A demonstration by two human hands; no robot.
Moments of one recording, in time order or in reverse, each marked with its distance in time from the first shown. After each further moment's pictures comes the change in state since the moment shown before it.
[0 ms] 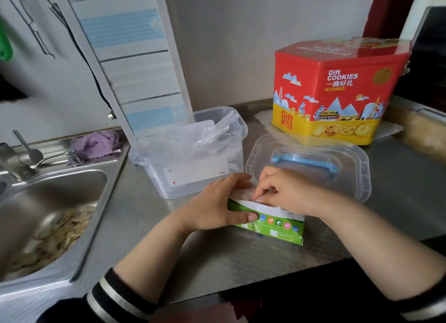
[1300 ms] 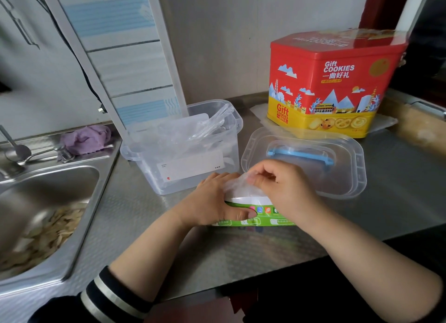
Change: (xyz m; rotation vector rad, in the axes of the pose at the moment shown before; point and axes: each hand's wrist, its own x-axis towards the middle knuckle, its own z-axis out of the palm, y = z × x) left_hand 0.008 -0.004 0.007 0.051 0.010 -0.075; right_hand -0.015 -0.019 0.023 0.408 0.508 -0.021
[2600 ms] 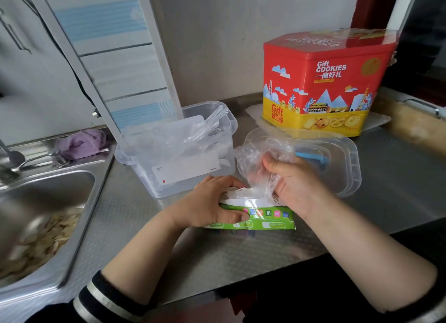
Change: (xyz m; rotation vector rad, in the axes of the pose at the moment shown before) left_hand -0.002 -0.008 -0.005 -0.001 -0.049 0.043; right_hand 0.013 0.000 -0.011 1.021 0.031 0.373
